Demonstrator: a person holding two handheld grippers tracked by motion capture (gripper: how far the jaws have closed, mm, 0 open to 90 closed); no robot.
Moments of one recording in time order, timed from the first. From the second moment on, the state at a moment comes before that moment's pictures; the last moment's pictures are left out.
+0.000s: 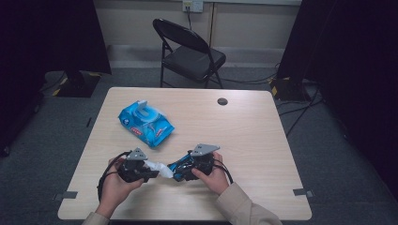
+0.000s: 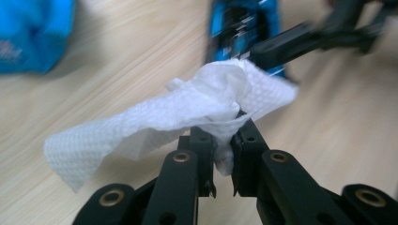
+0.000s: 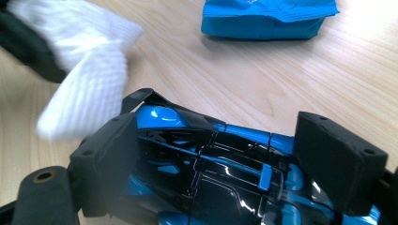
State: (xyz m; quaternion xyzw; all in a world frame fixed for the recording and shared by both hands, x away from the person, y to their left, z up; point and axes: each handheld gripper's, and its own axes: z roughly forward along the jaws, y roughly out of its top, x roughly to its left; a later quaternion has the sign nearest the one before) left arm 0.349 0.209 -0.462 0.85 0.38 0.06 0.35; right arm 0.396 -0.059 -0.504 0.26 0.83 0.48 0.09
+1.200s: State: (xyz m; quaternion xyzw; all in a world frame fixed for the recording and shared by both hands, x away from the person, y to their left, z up) left arm 0.357 0.171 -0.484 0.88 0.35 0.06 0.32; right arm 0.396 -0.059 -0.504 0.26 0.83 0.48 0.09
